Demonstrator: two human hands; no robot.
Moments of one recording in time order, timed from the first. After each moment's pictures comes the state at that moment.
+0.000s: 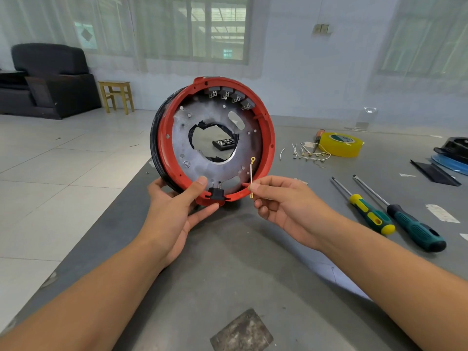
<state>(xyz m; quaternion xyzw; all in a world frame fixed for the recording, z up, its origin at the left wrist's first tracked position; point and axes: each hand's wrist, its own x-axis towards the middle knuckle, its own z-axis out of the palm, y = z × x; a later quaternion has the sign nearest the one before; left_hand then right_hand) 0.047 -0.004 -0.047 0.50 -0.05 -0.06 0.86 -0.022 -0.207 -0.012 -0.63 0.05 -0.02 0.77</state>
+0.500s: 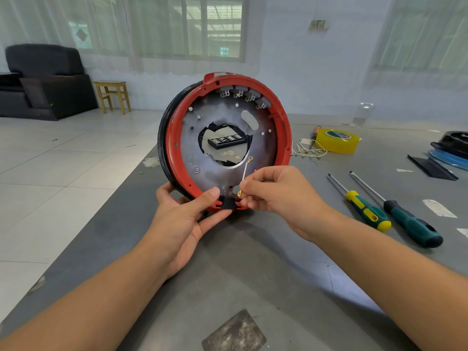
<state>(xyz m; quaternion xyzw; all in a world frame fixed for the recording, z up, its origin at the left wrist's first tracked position) 0.031 -0.021 -0.049 0.44 -0.08 -0.12 0.89 -0.023 -0.200 0.001 -0.74 0.03 -0.10 0.66</state>
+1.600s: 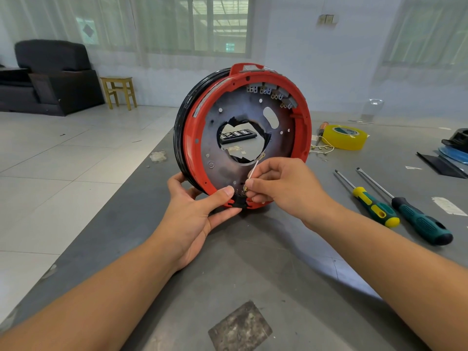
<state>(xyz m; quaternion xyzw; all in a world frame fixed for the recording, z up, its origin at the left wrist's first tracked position) 0.024 -0.025 -0.050 0.49 -0.11 -0.11 0.86 -0.016 -0.204 -0.001 -0.80 0.03 -0.13 0.58</state>
